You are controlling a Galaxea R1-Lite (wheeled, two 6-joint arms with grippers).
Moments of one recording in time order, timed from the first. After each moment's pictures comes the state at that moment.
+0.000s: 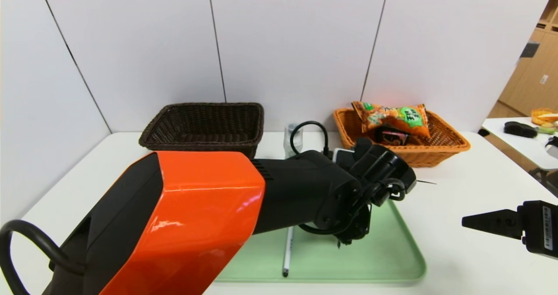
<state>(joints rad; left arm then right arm) -1.03 2.35 -1.97 0.52 0.45 -0.56 0.38 1.15 -0.90 0.60 -0.12 0.56</state>
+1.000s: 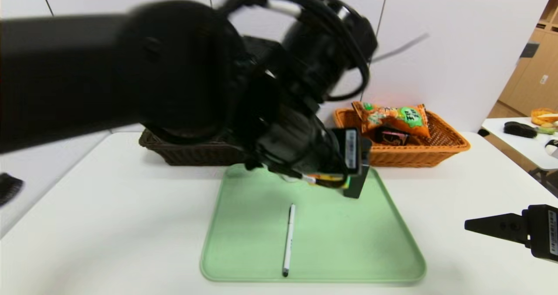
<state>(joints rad) -0.97 1.97 -1.97 0.70 0.14 -0.60 0.38 1.13 -0.89 0.60 -0.11 0.56</state>
